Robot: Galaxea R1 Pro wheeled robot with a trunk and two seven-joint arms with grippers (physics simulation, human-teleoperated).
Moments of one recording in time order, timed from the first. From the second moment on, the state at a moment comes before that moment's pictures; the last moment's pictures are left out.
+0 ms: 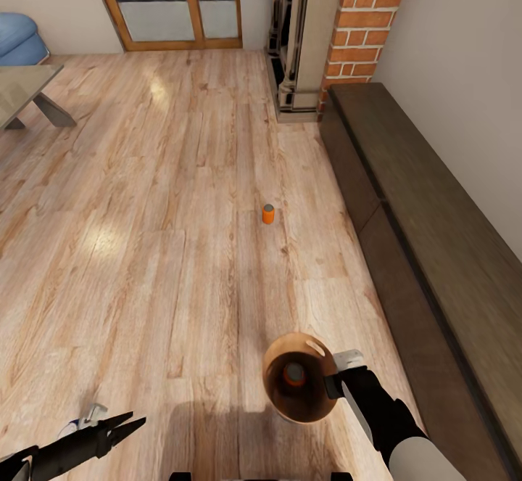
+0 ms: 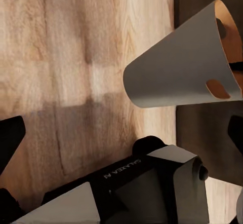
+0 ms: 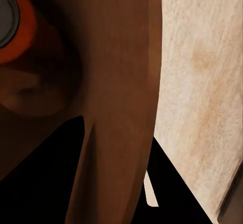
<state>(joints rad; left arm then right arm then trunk) -0.41 0.41 0.11 -0.37 0.30 0.05 -1.23 -0.55 0.02 0.09 -0.71 0.11 0.63 -0.01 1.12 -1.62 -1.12</state>
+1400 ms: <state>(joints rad) -0.41 0.41 0.11 -0.30 0.30 -0.02 -1.22 -0.55 0.02 0.09 -0.71 0.11 0.63 -0.01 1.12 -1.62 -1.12</state>
